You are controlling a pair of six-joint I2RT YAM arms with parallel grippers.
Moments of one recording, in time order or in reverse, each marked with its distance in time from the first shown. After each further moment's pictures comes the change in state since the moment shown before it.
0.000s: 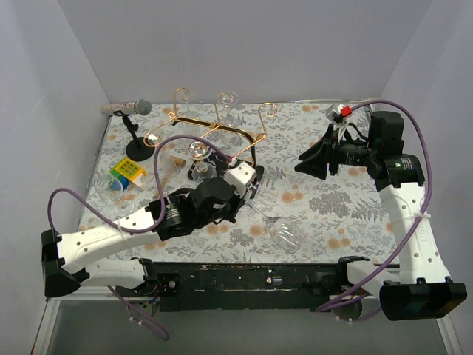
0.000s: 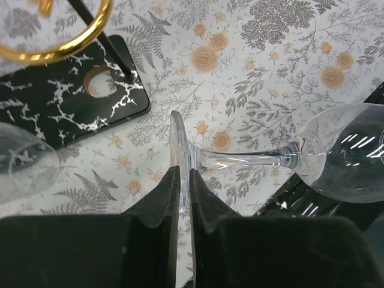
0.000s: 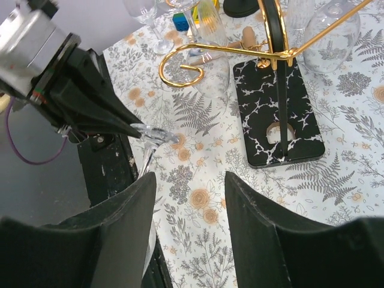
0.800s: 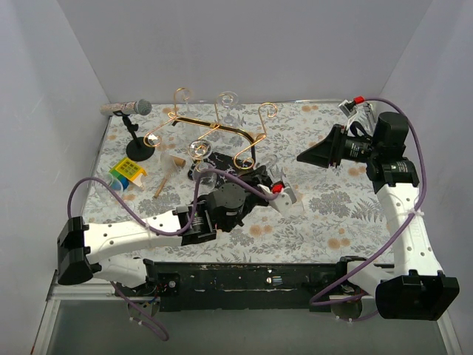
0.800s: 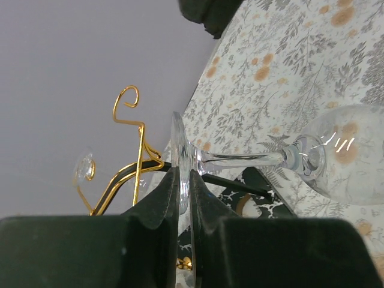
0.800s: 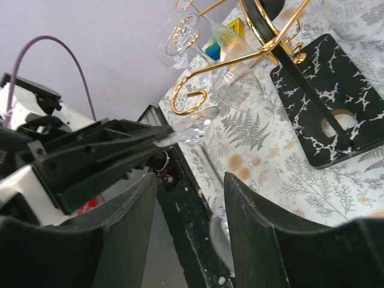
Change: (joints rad) left arm -0.136 0.161 0.021 0.589 -0.246 1.002; right arm -0.092 0.000 -0.138 0.340 -0.079 0.612
